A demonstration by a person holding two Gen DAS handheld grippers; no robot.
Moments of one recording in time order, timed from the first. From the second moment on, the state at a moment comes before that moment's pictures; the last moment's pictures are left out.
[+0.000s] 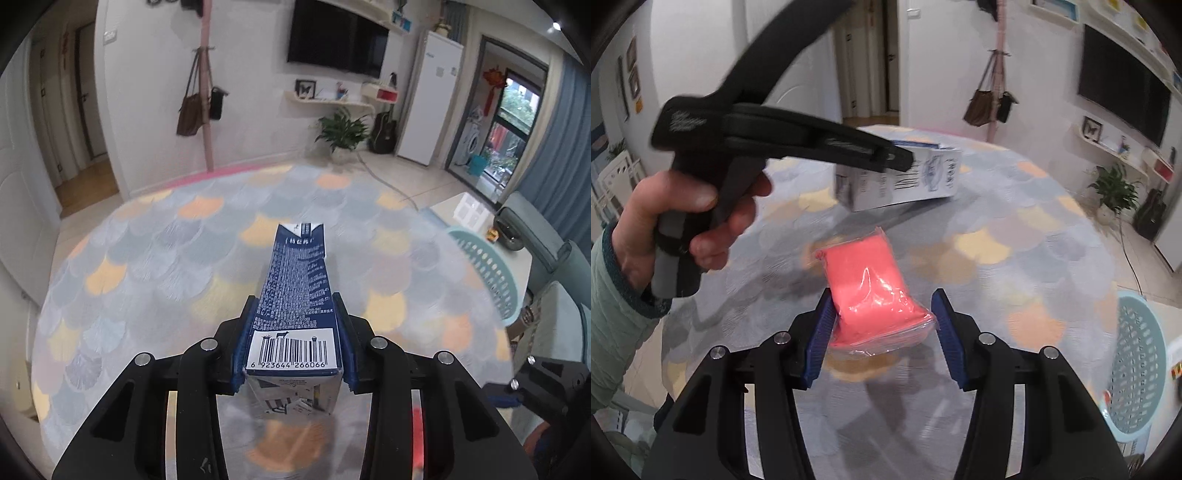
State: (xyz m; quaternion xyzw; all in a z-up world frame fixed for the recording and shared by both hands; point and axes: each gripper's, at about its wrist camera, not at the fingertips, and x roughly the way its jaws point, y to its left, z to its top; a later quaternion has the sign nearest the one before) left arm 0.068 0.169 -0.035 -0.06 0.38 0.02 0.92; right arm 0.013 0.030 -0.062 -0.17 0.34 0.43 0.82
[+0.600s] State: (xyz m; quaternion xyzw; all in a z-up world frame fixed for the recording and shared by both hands) left arm 0.110 0.056 -0.015 -0.05 0.34 -0.08 0.94; right arm 0.096 -0.124 -0.029 -0.03 0.33 0.26 0.91
